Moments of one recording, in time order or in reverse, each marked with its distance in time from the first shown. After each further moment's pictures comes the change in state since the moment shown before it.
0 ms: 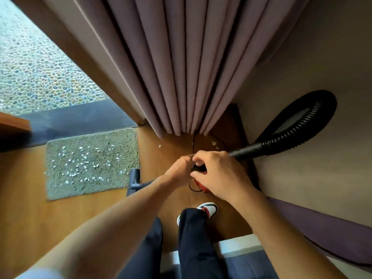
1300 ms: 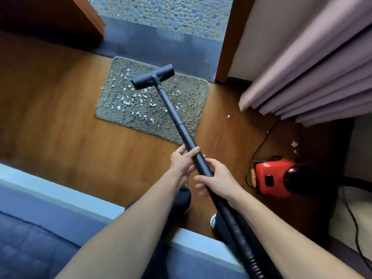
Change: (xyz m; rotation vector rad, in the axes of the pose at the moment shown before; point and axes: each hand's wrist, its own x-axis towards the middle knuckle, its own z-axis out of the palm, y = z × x) left_hand -0.191 -0.268 0.040 -1.604 0.957 -0.961; right_hand 0.102 -0.100 0.353 0.731 -0.549 0.292
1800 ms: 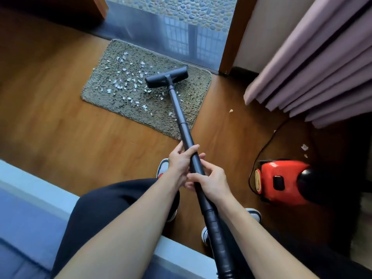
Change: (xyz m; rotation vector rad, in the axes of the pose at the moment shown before) left_hand 0.083 -0.129 -0.035 -0.124 -0.024 0.134; right_hand 0.079 0.151 0.017 0.168 0.052 -0.208
